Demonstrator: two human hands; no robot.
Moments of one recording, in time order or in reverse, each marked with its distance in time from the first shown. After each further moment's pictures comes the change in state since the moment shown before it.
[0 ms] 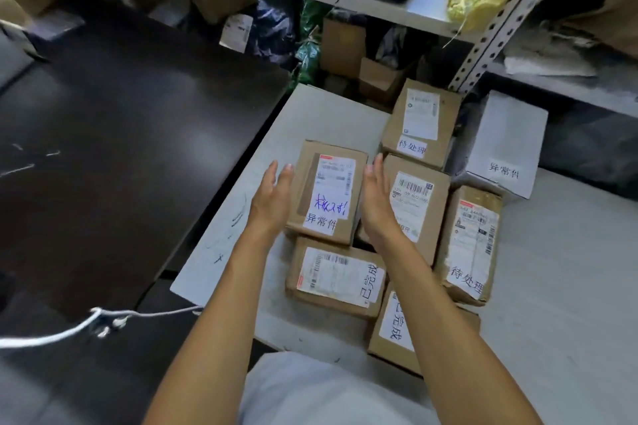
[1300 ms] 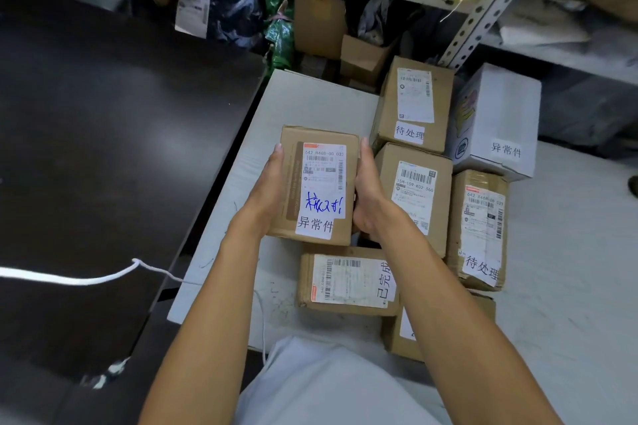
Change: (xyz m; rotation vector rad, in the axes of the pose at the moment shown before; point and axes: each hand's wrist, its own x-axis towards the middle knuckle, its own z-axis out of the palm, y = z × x) left_hand 0.058 0.010 -0.012 -0.116 -0.420 -0.180; right_hand 0.051 -0.007 0.032 0.504 -0.068 0.426
